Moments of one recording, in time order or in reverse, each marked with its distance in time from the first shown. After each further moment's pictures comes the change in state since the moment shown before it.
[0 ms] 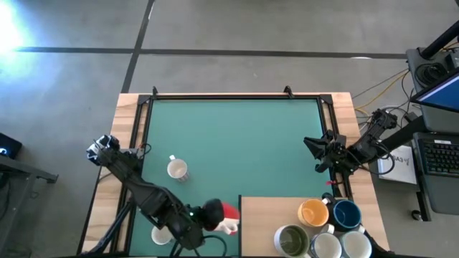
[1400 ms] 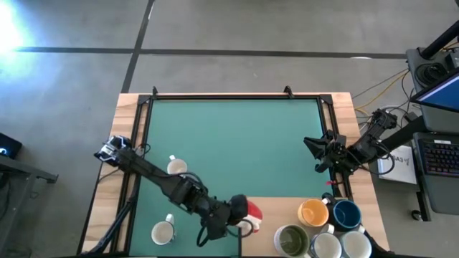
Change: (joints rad) left arm 0.168 0.097 0.000 0.243 0.219 0.235; right arm 0.000 0.000 0.000 0.000 0.000 0.000
